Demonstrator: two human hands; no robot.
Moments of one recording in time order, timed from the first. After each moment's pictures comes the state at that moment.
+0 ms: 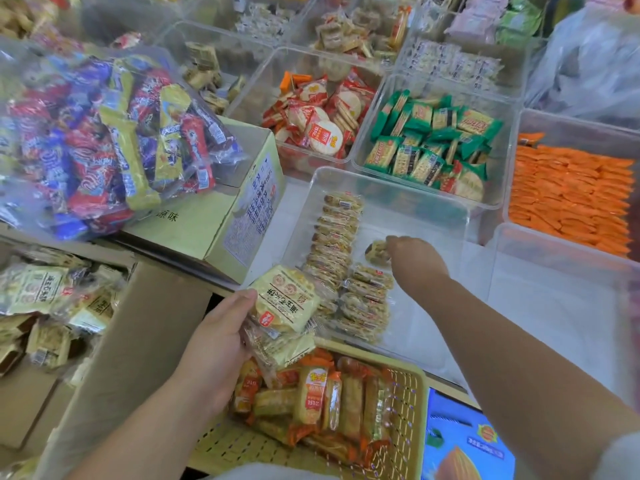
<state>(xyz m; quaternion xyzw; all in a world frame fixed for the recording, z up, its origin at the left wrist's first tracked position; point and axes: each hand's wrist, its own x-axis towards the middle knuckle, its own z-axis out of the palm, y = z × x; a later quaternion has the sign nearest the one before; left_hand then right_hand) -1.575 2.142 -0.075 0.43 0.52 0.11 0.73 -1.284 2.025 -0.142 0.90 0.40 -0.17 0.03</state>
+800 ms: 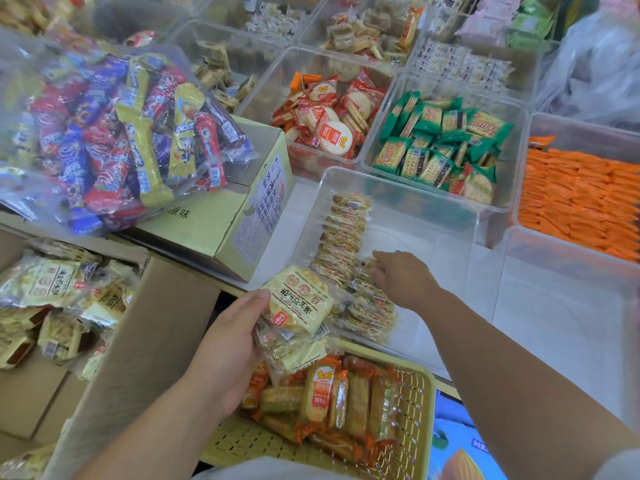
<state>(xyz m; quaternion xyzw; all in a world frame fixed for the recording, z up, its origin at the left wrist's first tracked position) -1.578 2.139 -0.071 0.40 0.50 0.09 0.76 -1.302 2.023 -0.173 0.87 0.41 -0.27 -0.06</state>
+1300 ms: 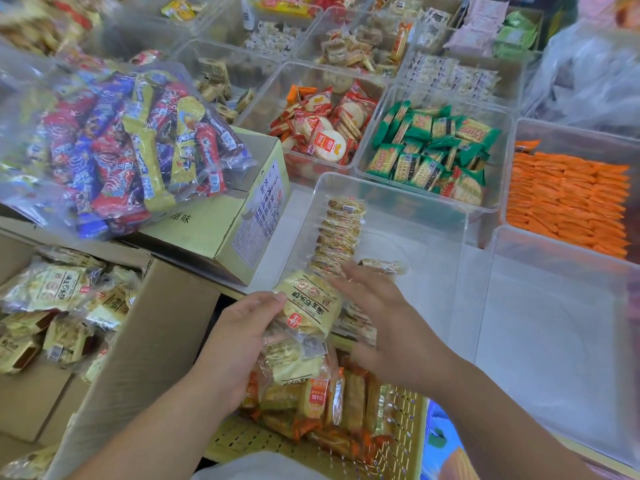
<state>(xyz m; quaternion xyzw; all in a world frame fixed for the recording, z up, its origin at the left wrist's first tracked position) -1.572 2.127 -0.057 0.47 0.48 0.07 0.73 -1.398 1.967 -0.070 0.75 0.53 -0.27 -0.29</state>
